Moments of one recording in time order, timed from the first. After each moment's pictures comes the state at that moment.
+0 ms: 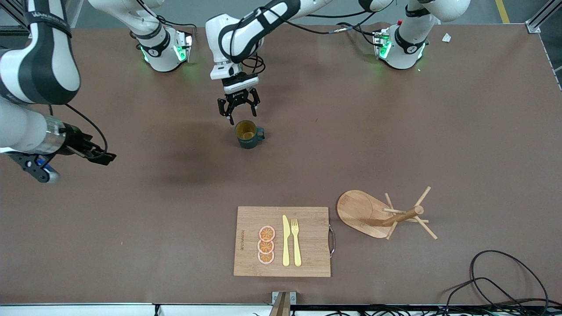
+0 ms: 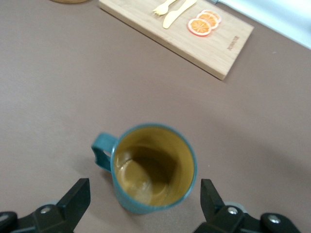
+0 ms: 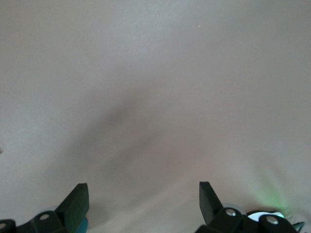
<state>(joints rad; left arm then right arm) -1.13 0.84 -0.18 -1.28 0.88 1.97 -2.29 0.10 0.20 -0.07 -1.67 0.05 1.66 0.69</state>
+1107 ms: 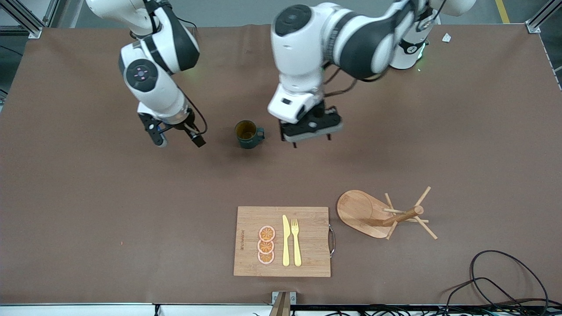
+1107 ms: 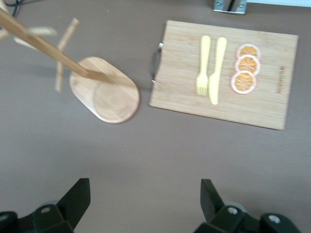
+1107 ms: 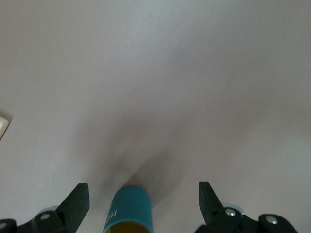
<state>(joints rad) -0.58 0.43 -0.18 -1.29 0.32 1.77 -0.95 0.57 0.06 -0.07 -2.14 0.05 2.14 1.48</state>
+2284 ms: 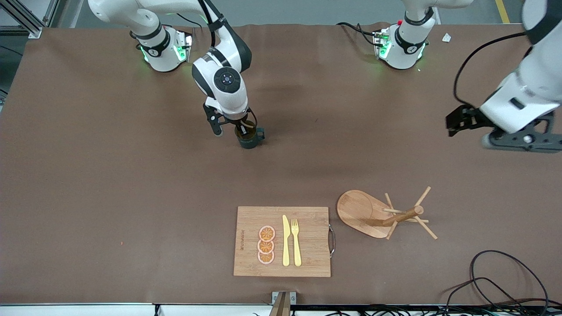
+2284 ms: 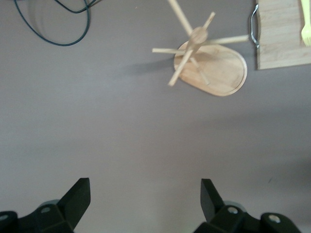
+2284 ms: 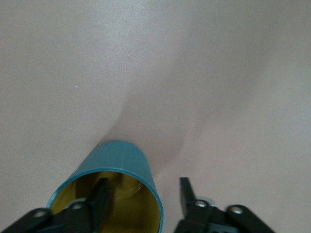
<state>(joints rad) -0.15 0.15 -0.02 -1.34 0.08 1.48 -0.02 0.82 0.30 -0.07 -2.15 0.06 2.34 1.85</state>
